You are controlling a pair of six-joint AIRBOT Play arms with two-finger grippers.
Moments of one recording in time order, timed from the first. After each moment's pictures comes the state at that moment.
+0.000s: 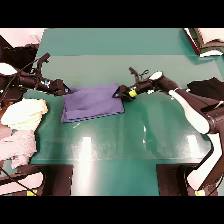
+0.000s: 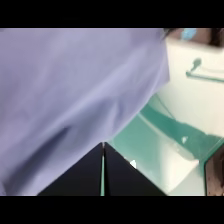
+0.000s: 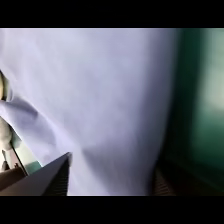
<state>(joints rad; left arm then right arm) 0.09 -1.34 1.17 0.74 -1.25 -1.15 0.30 -1.92 1.46 -0.47 1.11 1.20</state>
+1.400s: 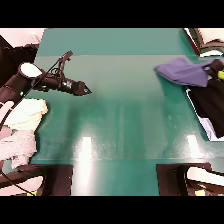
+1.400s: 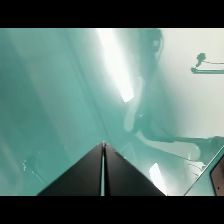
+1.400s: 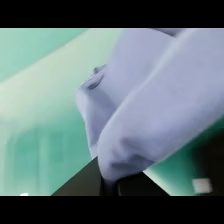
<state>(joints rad) -0.18 -1.34 1.17 0.73 -1.06 -1.16 -0.55 -1.35 1.23 -0.68 0.89 1.13</state>
